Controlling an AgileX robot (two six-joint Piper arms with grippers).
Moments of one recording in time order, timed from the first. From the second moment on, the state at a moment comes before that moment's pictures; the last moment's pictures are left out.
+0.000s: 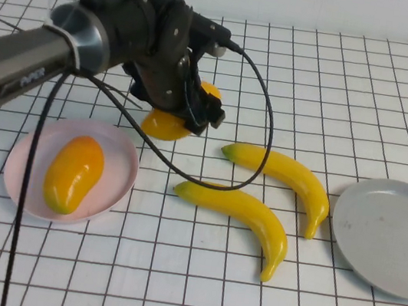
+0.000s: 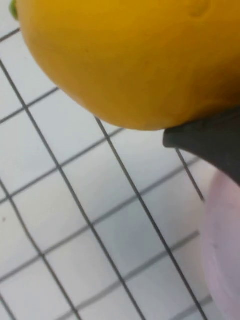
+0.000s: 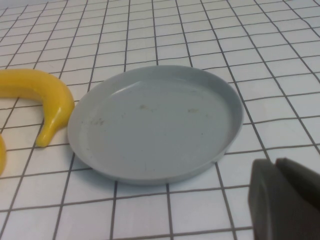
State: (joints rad) right arm 0.02 -0.01 0.03 0.07 0.35 0.08; left arm -0.53 2.04 -1.76 0.06 0.91 0.00
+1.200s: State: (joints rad) right arm 0.02 -0.01 0.03 0.07 0.35 0.08; left arm -0.23 1.73 -1.23 0.23 0.74 -0.25
